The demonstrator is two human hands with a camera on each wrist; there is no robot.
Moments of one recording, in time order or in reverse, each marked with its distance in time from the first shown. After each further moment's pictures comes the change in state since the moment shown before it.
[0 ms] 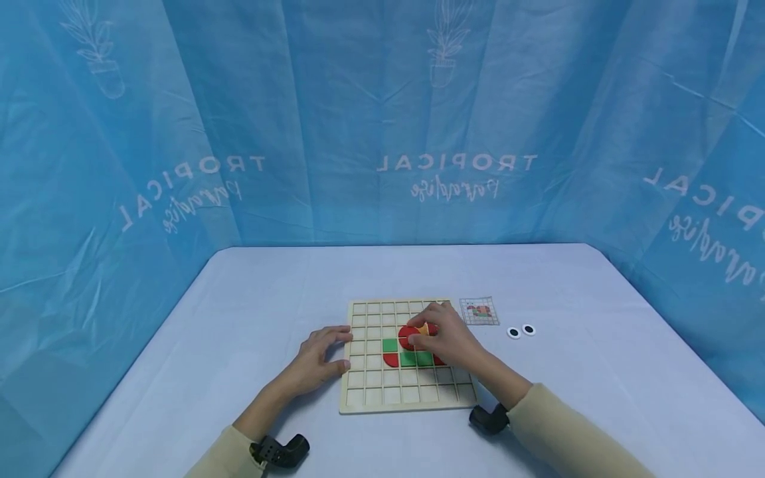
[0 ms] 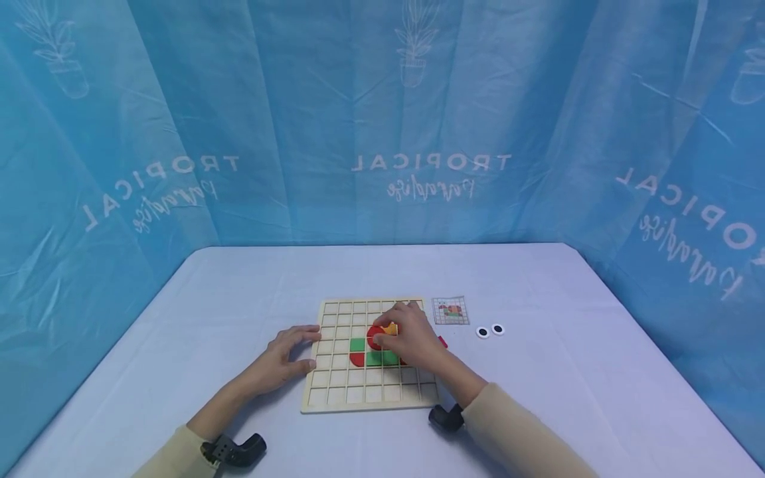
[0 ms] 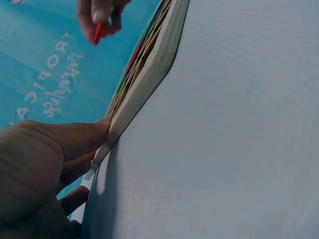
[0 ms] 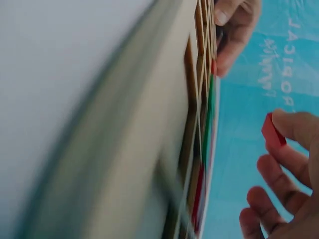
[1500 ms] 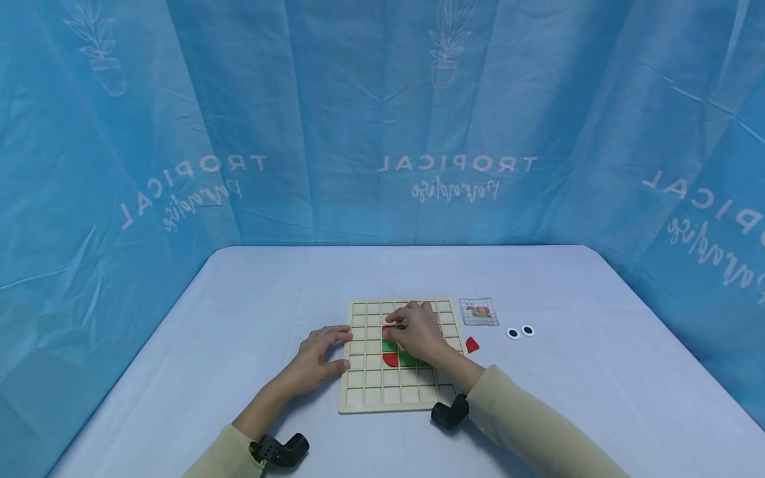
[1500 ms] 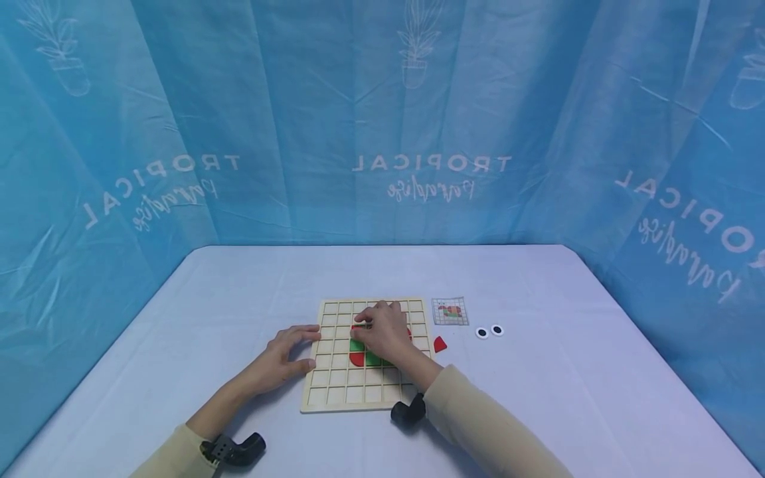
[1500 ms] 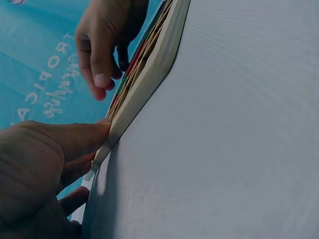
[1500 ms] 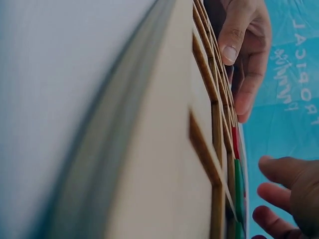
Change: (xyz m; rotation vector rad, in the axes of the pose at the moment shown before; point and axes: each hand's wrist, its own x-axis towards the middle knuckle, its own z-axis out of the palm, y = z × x) left_hand 0.001 -0.003 0.001 0.012 -0.002 0.007; right_hand 0.033 -0.009 0.047 -0.077 0.018 0.064
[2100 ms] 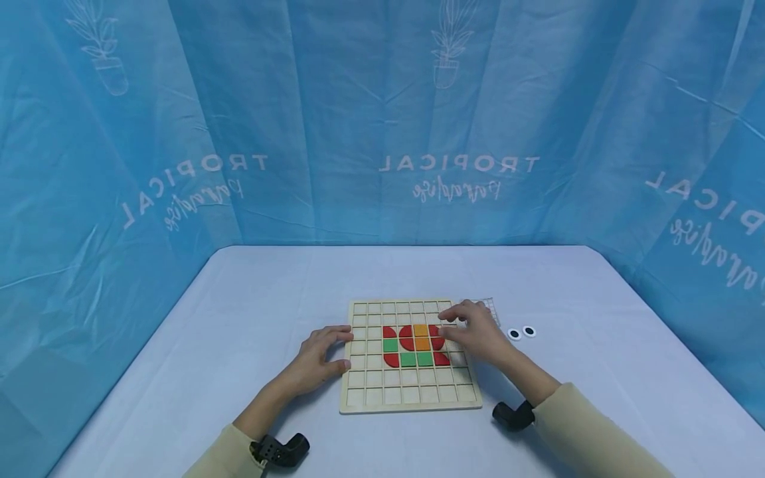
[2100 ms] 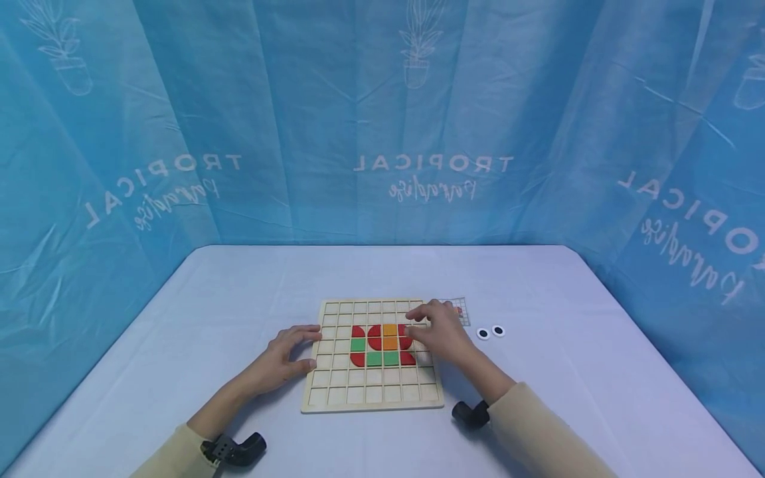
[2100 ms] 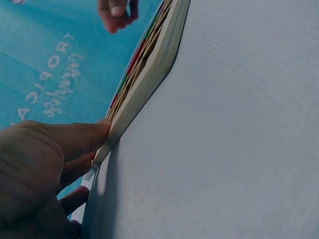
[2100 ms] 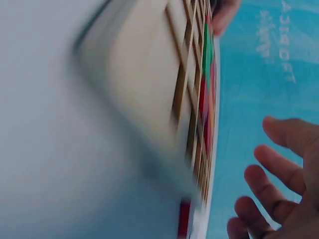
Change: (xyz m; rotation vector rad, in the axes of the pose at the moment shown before) left_hand -0.001 0.002 0.001 0.004 0.015 -0.016; right_hand -0.033 0.047 -0.072 0.058 -0.029 0.116
